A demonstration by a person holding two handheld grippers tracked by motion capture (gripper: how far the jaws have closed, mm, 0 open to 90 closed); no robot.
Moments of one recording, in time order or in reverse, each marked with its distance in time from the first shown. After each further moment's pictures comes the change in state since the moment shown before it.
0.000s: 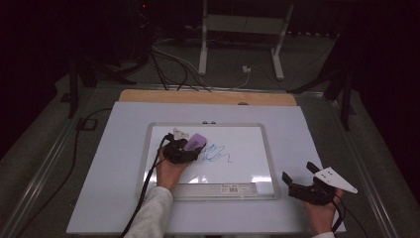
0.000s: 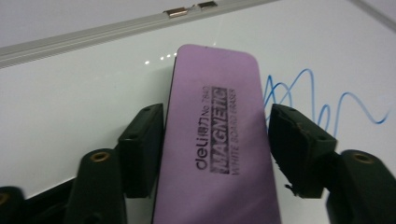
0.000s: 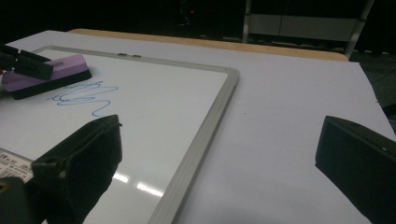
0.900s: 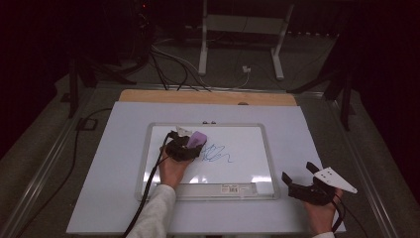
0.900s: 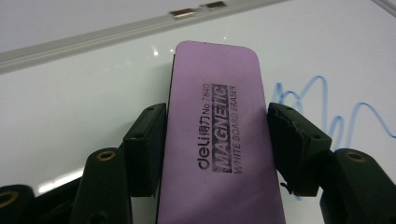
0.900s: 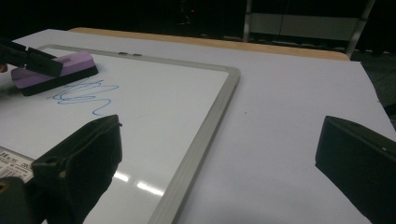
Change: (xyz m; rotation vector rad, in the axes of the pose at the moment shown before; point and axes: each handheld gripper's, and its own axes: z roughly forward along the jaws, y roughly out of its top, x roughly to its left) left arm -0.011 0.009 0.009 0.028 0.033 -0.001; right arm 0.000 0.000 0.000 0.003 0.002 -0.004
